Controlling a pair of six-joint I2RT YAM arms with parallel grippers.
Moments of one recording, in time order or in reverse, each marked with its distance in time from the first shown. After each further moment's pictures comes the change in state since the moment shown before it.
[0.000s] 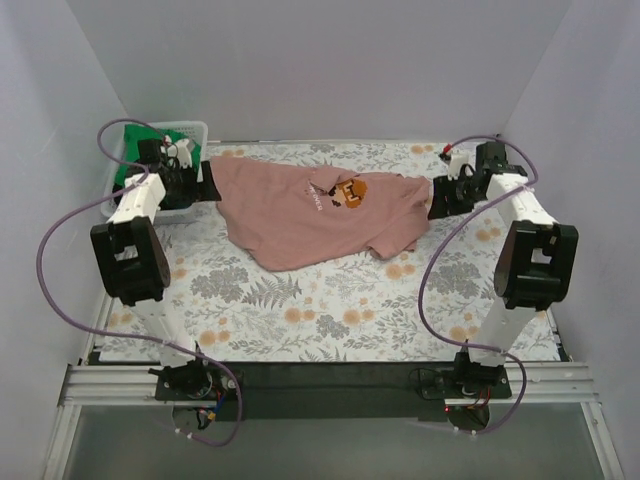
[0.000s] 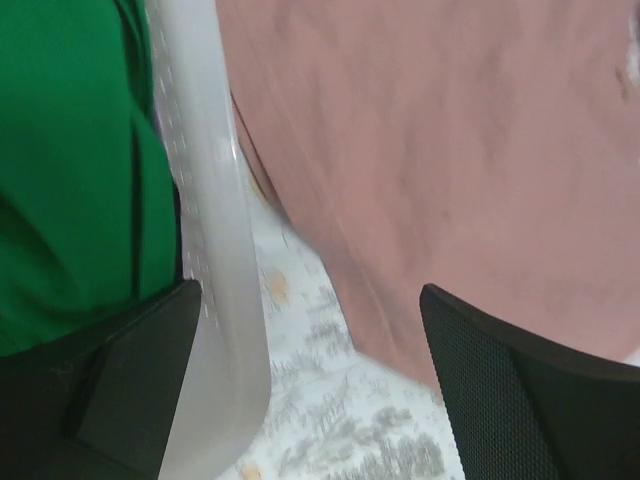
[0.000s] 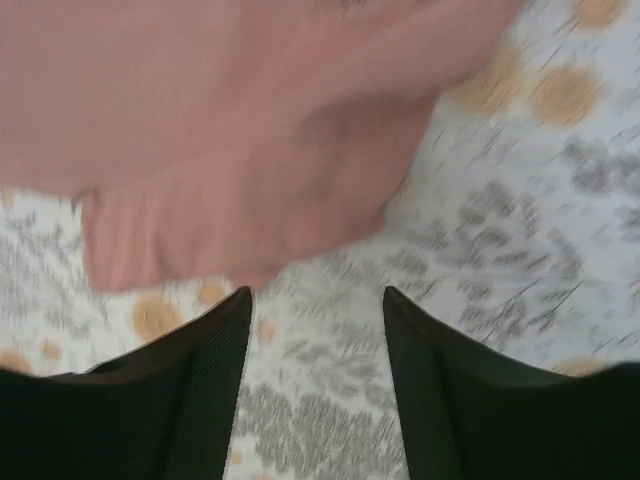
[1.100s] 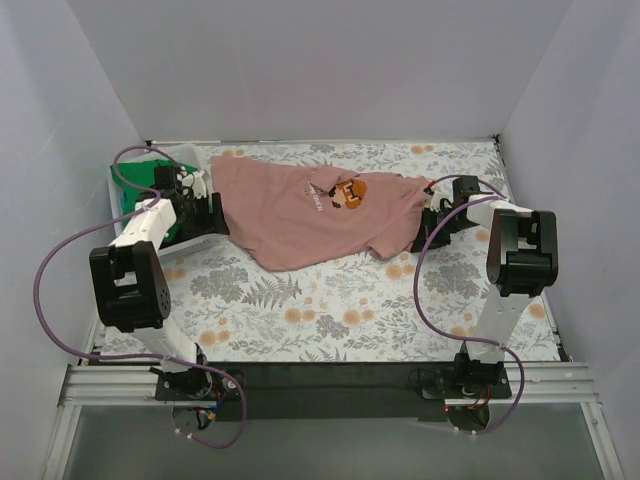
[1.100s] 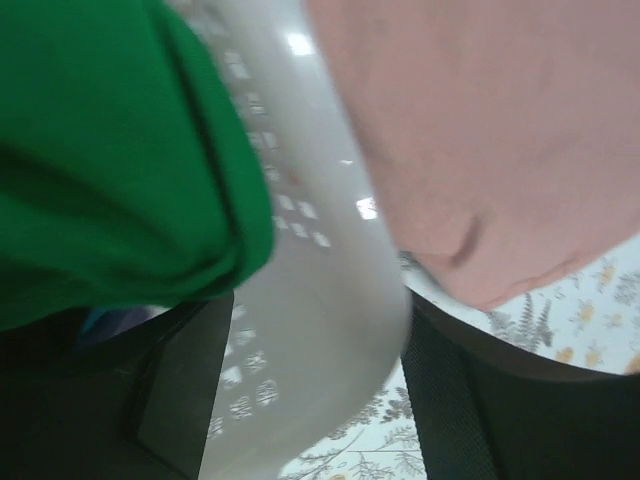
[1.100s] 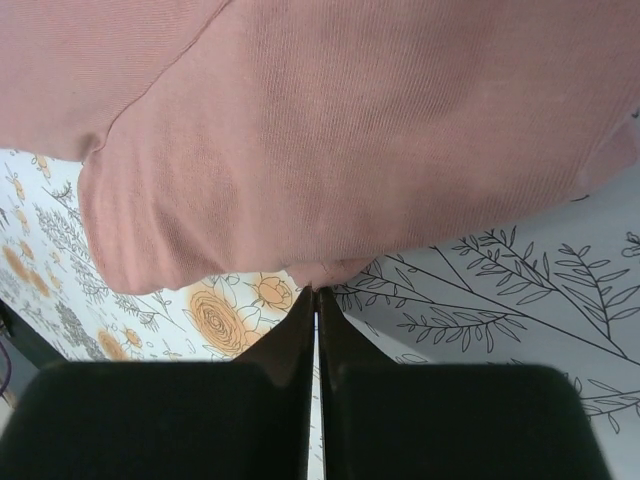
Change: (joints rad) left arm -0.061 -0.329 -0.456 -0.015 -0.011 -0.031; right arm 0.050 0.056 -0.329 0.113 -0.127 0.230
